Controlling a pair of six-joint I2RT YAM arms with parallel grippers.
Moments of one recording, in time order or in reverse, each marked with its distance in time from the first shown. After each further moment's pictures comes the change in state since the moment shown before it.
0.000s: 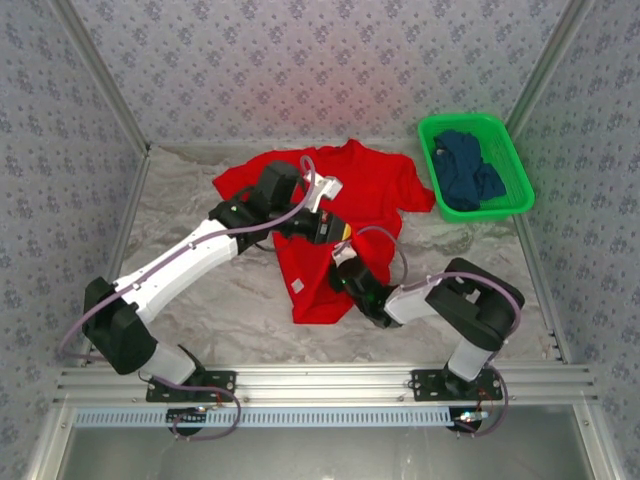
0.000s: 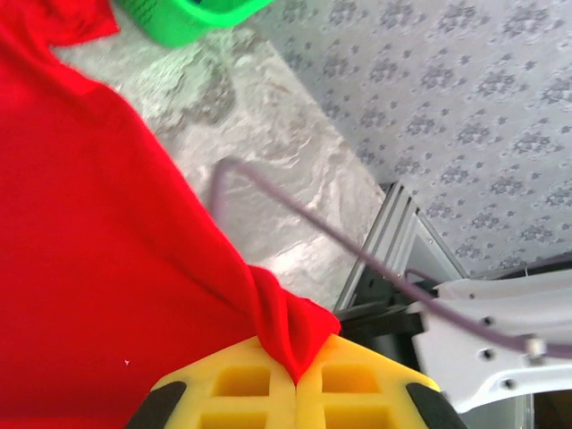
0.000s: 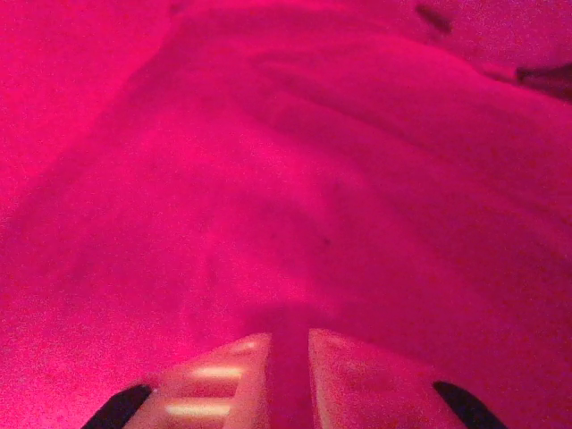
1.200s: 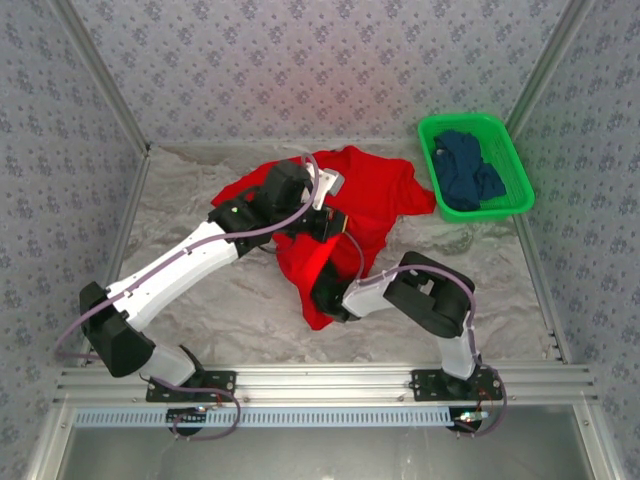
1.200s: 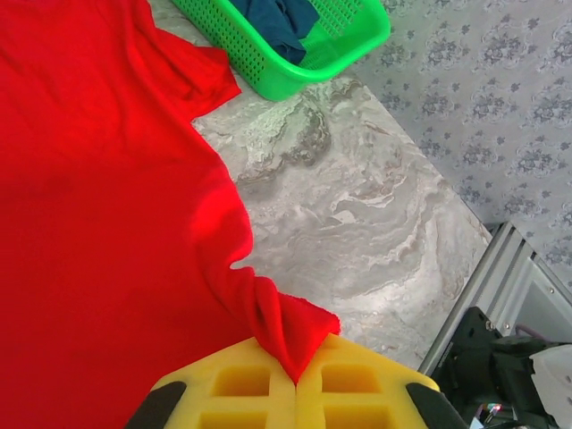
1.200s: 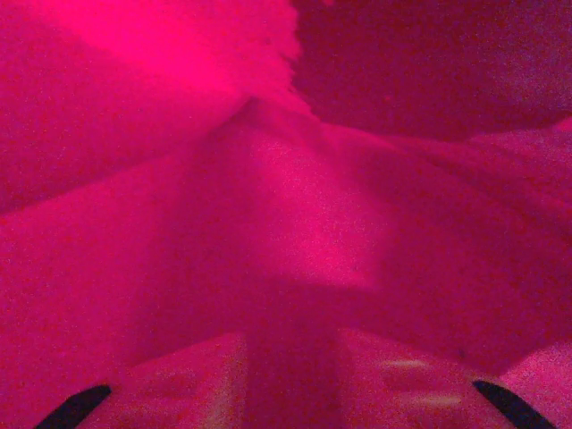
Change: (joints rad) left arm -0.076 -0.013 0.080 -0.110 -0.354 0.061; right arm 0.142 0.242 0.340 -0.235 0.202 0.004
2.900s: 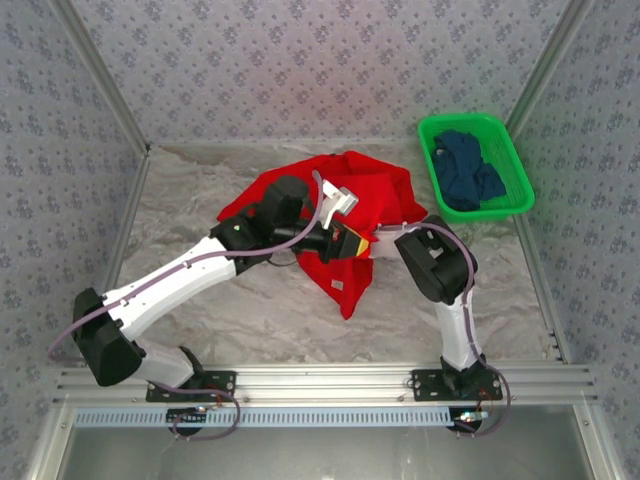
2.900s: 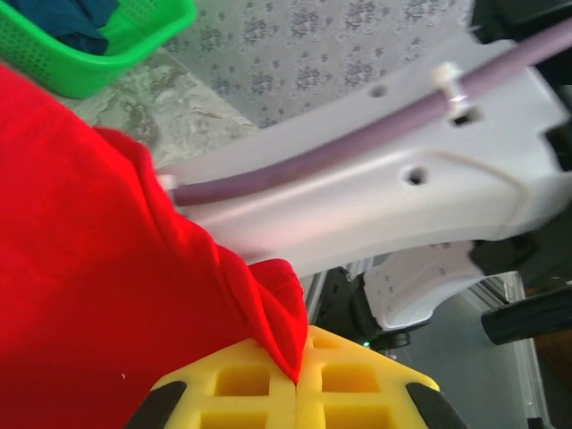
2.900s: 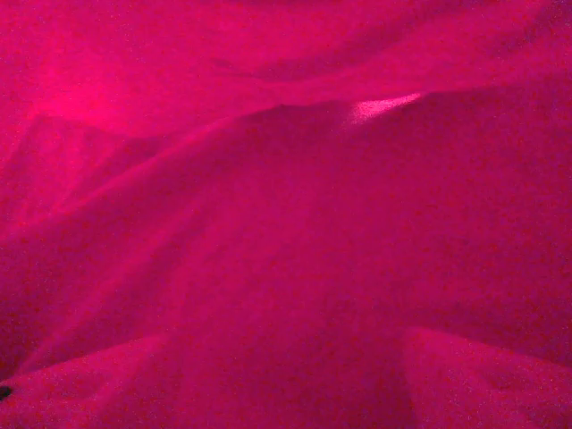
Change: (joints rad) left arm -0.062 -0.067 -0.153 0.256 0.321 -0.036; right arm -0.410 0.145 0.323 -0.163 -0.312 0.380
